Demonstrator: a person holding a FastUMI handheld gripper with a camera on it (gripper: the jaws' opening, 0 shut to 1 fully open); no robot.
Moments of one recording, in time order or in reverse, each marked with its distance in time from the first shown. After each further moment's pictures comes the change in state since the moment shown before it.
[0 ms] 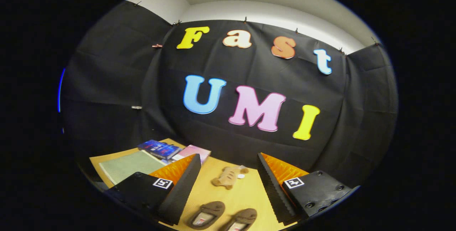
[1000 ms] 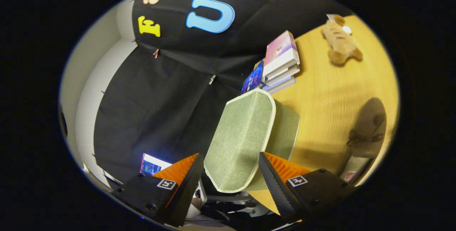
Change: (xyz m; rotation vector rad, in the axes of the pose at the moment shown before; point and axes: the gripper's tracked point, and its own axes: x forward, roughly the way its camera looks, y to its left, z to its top) arm 0.037 0.160 -0.174 1.117 0.668 0.785
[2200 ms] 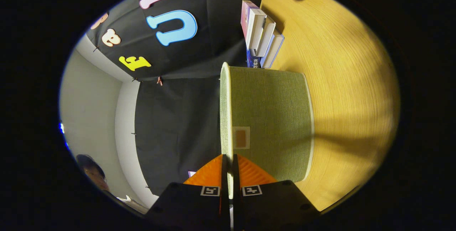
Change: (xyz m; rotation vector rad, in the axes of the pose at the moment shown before) arm 0.042 -0.017 -0.025 0.339 -0.025 0.229
